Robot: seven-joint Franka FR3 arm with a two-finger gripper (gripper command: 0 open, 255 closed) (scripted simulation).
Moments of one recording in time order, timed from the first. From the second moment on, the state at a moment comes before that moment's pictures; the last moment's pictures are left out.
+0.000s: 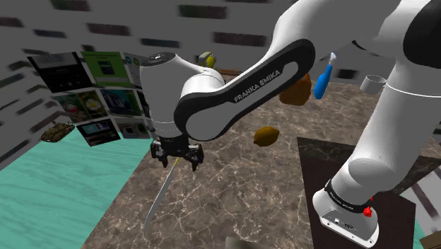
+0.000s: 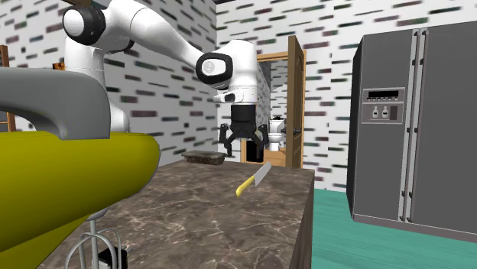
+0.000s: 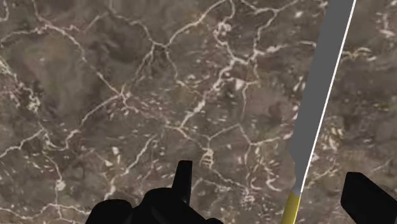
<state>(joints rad) -0.12 0.18 0.86 -2.02 -0.12 2.14 1.75</state>
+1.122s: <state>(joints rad) 0.02 0.43 0.76 -1.90 -0.33 2.20 1.97</state>
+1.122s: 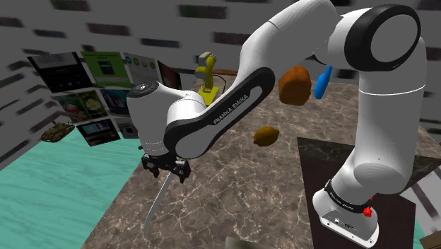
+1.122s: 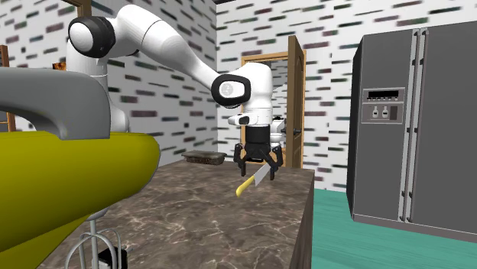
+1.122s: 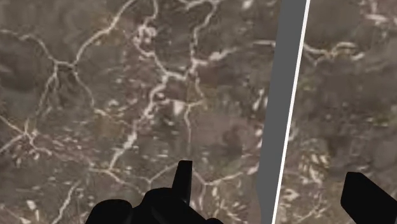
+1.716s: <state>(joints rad) 0.02 0.43 0.76 -1.90 -0.33 2.20 1.97</state>
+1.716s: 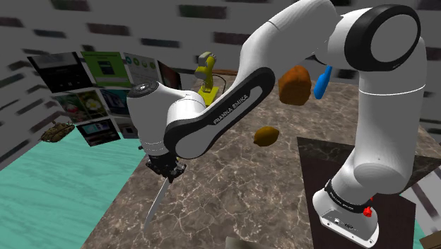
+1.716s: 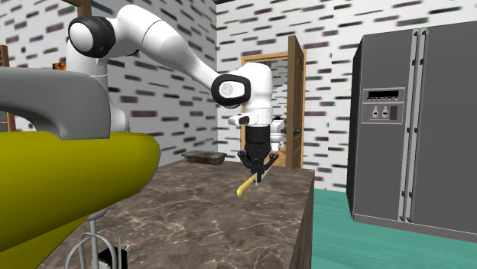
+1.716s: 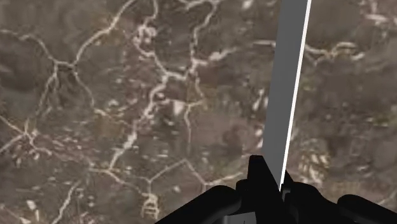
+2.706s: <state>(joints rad) -0.01 0.35 0.80 -1.83 -0.26 2.07 1.93</state>
